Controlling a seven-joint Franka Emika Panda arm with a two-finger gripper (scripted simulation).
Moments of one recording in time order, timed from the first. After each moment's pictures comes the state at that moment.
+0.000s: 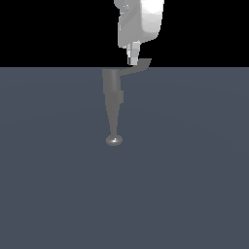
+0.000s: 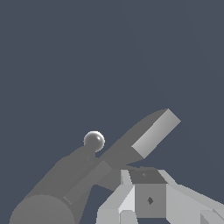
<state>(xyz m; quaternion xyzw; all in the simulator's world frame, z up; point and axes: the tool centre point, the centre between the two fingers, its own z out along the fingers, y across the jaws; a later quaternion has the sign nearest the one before) -0.035 -0.021 0.302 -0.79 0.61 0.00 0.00</state>
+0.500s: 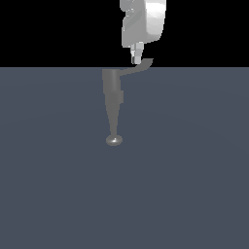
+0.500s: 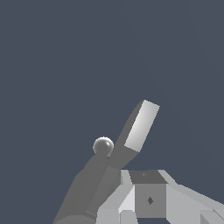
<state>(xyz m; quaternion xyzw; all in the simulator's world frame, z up) -0.003 -0.033 0.305 -0.79 0.61 0.00 0.00</state>
